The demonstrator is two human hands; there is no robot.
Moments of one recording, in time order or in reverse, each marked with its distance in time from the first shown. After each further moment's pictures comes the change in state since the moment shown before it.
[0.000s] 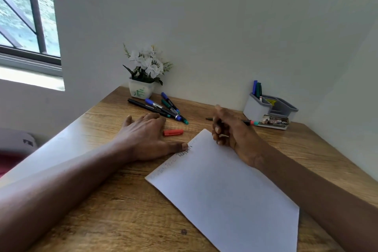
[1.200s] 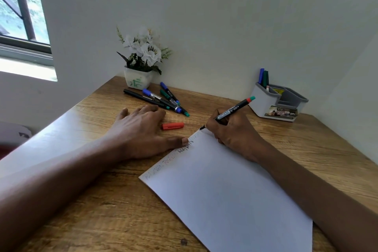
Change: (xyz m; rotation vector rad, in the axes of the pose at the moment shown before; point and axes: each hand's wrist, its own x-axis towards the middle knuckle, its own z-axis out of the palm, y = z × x) left_hand 0.000 -0.003 0.003 0.006 -0.001 0.021; right_hand 0.016 0.022 0.005 -0.462 0.058 -0.143
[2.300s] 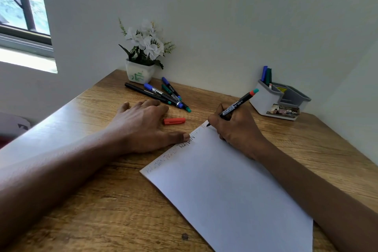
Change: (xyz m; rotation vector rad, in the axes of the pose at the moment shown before) left_hand -0.001 0.002 -0.002 0.024 -0.024 -0.011; right_hand 0.002 0.003 0.003 -0.097 0.115 -0.016
